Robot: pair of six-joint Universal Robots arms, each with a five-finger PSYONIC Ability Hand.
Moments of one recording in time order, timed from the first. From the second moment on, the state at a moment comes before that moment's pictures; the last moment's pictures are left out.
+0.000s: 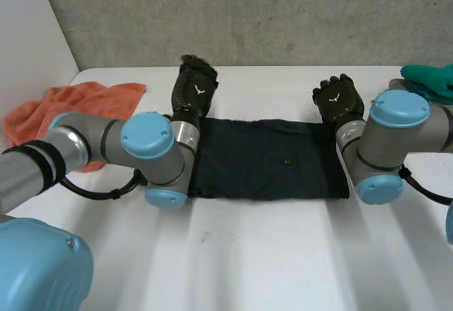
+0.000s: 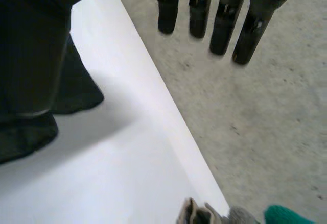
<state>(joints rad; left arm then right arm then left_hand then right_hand) 4.11 -2.57 -0.92 3.70 -1.68 4.05 1.91 -0.70 1.08 -0.33 1.55 2.38 0.25 0.37 0.38 0.37 0.20 0.24 0.29 0.31 0.31 0.15</state>
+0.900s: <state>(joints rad) 4.08 -2.00 -1.60 3.72 -1.73 3.71 1.76 -1.08 1.57 -0.10 1.38 2.58 0.19 0.20 0.21 0.20 0.05 0.89 1.18 1.18 1.19 0.95</state>
